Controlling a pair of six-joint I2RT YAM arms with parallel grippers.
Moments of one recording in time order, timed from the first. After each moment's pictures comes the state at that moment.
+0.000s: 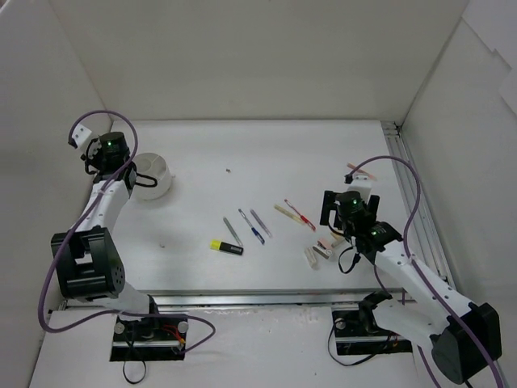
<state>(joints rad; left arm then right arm) 0.13 1.50 1.14 -0.03 -0.63 -0.63 0.45 0.97 0.64 -0.39 0.47 0.37</state>
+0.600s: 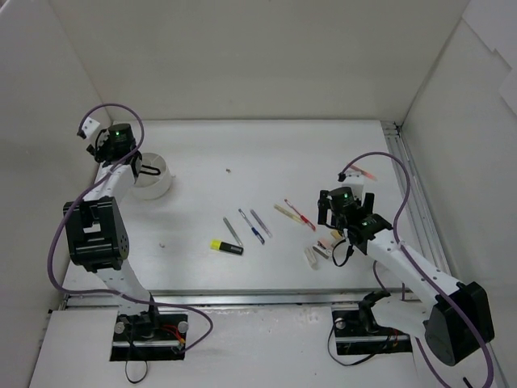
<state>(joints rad) 0.13 1.78 1.32 0.04 -0.74 -0.58 0.45 1.09 0.68 -0.39 0.51 0.35</state>
